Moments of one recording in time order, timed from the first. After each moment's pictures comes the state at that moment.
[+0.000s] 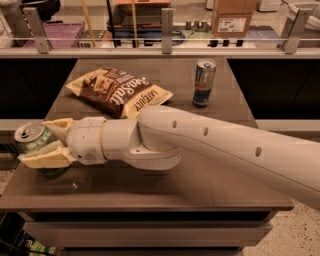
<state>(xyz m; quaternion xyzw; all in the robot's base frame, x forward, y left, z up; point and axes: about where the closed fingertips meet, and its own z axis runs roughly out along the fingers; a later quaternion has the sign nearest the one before) 0.430 0.253 0.888 -0.53 0.50 0.45 0.51</state>
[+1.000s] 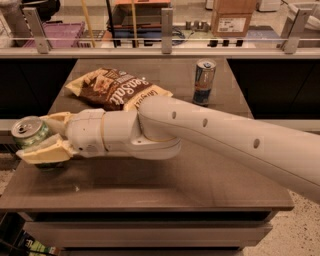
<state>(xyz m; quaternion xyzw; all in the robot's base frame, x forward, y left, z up) 0.434 0.252 0.900 -0.55 0.49 0.46 0.50</state>
